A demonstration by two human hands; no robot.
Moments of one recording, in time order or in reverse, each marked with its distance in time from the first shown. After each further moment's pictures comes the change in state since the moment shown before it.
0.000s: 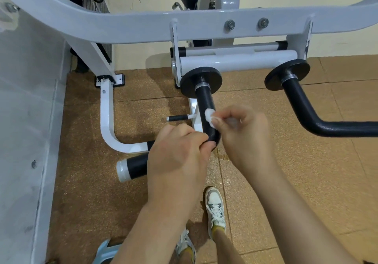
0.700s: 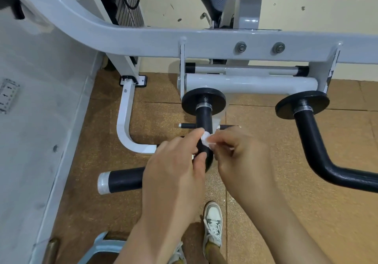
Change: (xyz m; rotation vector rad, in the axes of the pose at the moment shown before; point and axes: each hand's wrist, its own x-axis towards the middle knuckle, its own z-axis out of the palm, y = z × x) left_hand 0.015 0.025 0.014 -0.037 0.030 -0.182; right_hand 0.025 0.009 -0.019 -0.108 -0.228 -0.302
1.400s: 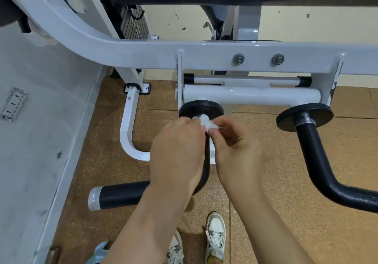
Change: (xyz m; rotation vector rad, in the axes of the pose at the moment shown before) left_hand 0.060 0.015 0.014 0.273 -0.025 0.027; right_hand 0.032 0.016 0.023 0.399 0.253 0.147
